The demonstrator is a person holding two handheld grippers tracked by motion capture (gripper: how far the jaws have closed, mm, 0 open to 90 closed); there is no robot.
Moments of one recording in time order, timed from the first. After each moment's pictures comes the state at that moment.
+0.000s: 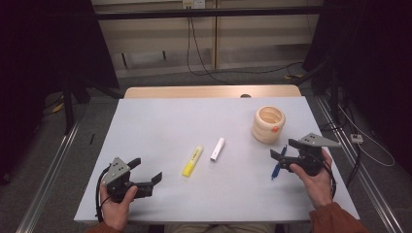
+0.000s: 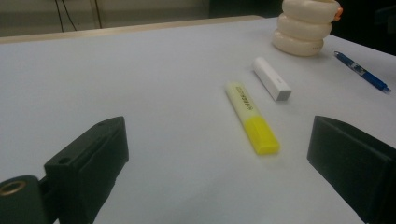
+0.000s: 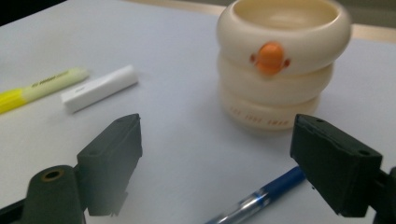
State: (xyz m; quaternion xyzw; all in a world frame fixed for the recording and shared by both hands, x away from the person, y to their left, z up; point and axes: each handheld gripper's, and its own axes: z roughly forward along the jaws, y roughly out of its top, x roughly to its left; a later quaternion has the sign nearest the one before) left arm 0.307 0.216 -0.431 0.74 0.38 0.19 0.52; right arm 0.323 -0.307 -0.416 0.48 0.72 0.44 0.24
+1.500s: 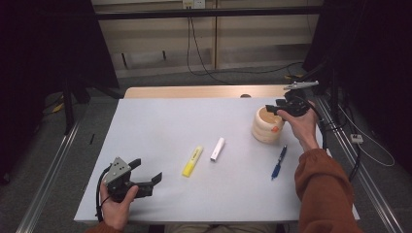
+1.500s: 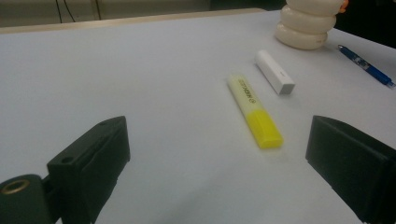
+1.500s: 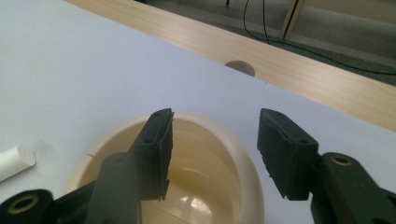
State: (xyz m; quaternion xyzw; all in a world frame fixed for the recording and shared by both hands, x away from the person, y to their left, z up) left arm 0.309 0.215 -0.434 0.75 0.38 0.18 0.51; right arm 0.484 -0.322 -0.384 0.48 0.76 0.38 0.21
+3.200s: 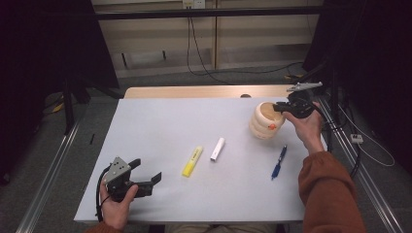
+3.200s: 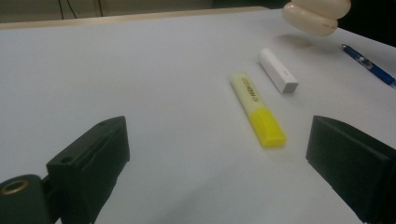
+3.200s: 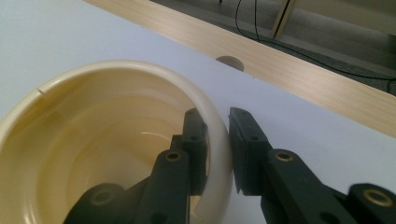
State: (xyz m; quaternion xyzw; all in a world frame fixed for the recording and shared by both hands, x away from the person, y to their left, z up) left arm 0.310 0.217 -0.435 0.75 0.39 0.18 0.51; right arm 0.472 -0.327 -0.377 0.47 0.77 0.36 0.23
